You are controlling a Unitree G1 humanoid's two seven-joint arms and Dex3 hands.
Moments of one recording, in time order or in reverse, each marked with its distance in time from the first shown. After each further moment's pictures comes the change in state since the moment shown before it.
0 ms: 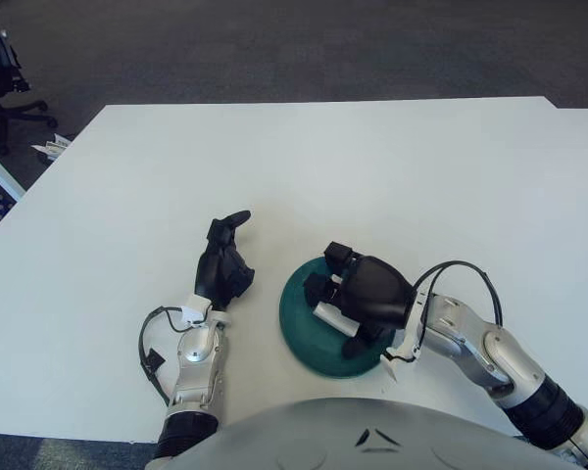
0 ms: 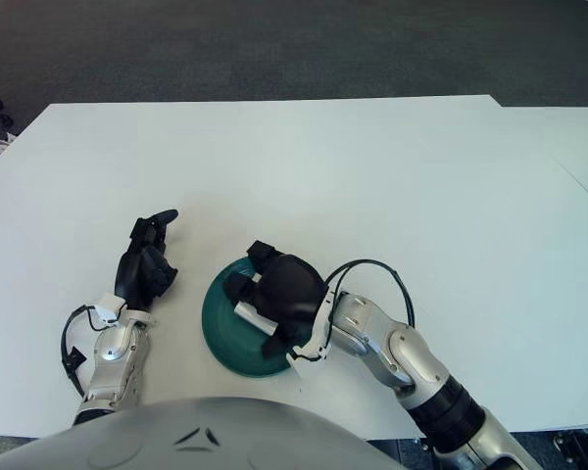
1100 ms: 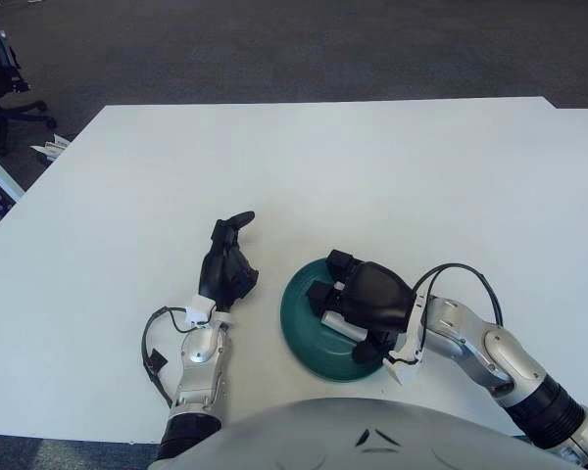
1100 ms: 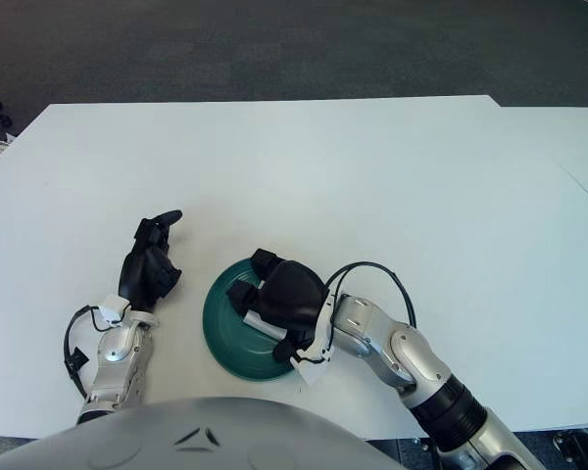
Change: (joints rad) left arm 0.004 -0.016 -0.002 -0.007 0.009 0.006 0.012; right arm 0.020 0.040 -0.016 0.056 0.041 -0.081 -0.184
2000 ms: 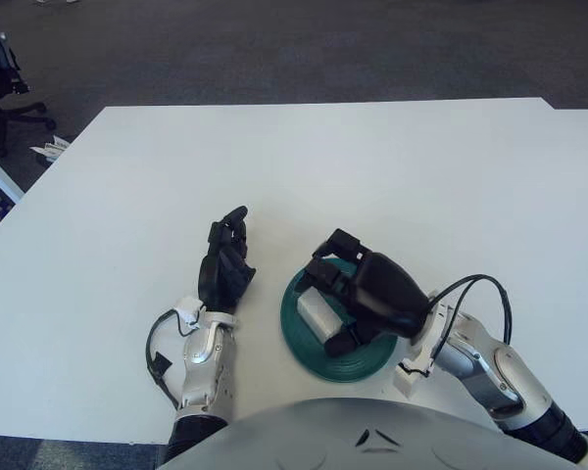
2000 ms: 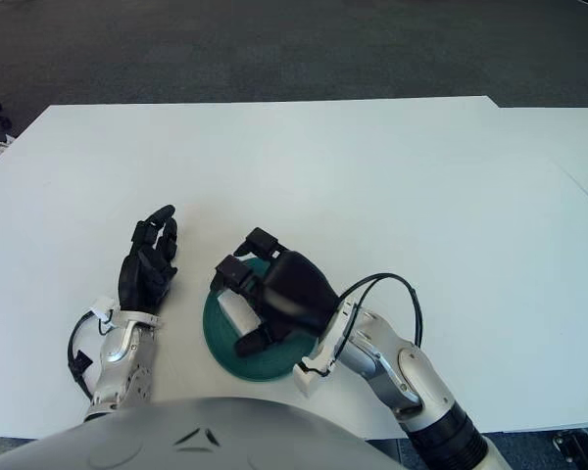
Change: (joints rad) left arm 0.010 -0.032 0.017 -0.047 -0.415 0.230 -0.268; right arm 0.134 0.074 -0.079 -0.127 0.101 0.006 -0.059
